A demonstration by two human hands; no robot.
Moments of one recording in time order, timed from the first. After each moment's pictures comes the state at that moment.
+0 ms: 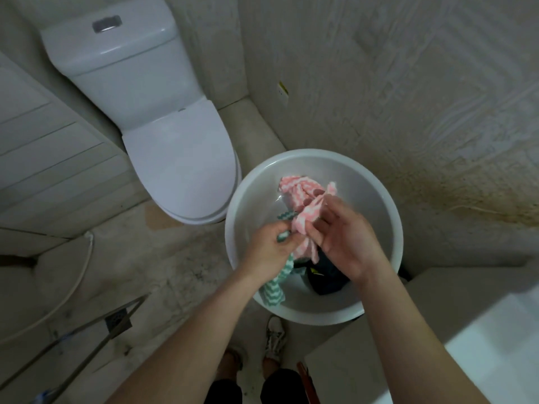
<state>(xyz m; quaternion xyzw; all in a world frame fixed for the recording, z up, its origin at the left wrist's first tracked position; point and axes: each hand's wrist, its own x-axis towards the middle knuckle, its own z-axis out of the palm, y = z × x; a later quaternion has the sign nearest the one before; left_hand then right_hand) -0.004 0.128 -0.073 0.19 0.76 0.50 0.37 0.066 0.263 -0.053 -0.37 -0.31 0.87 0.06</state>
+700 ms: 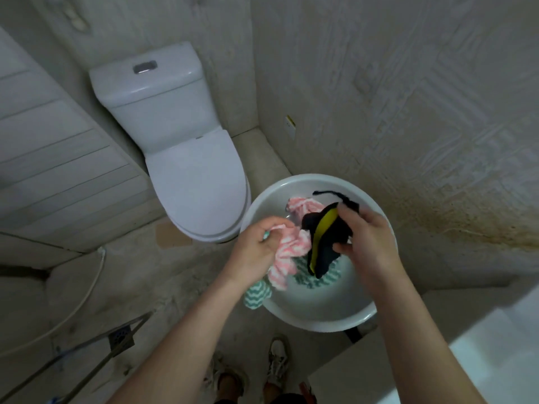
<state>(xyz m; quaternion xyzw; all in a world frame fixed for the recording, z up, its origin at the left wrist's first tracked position) -0.019 0.097 -0.013 0.21 0.78 0.51 0.29 0.073 0.250 0.033 -0.46 -0.53 0.70 0.11</state>
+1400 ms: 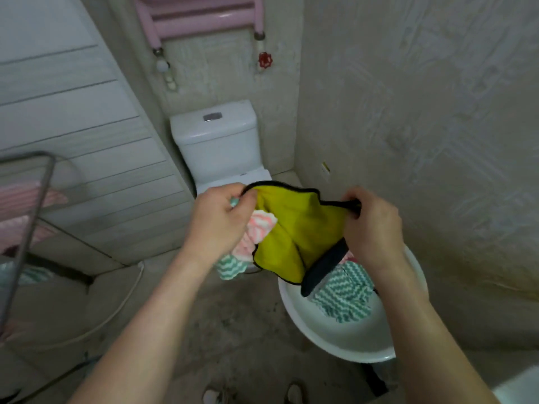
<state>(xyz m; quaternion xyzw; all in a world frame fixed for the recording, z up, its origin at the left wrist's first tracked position) -0.066 0.010 0.131 0.20 0.86 0.46 0.00 0.027 0.208 0.111 -0.26 -0.91 0.28 0.19</state>
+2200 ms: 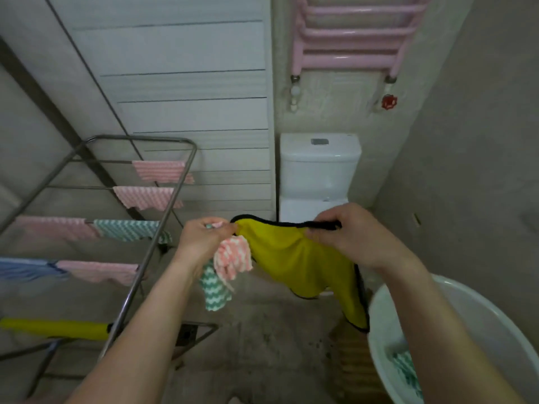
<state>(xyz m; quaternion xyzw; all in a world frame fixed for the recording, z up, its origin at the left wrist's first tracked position) -0.108 -0.222 0.106 -0.18 0.77 0.62 0.00 -0.072 0.028 0.181 0.07 -0.89 0.43 -0.12</state>
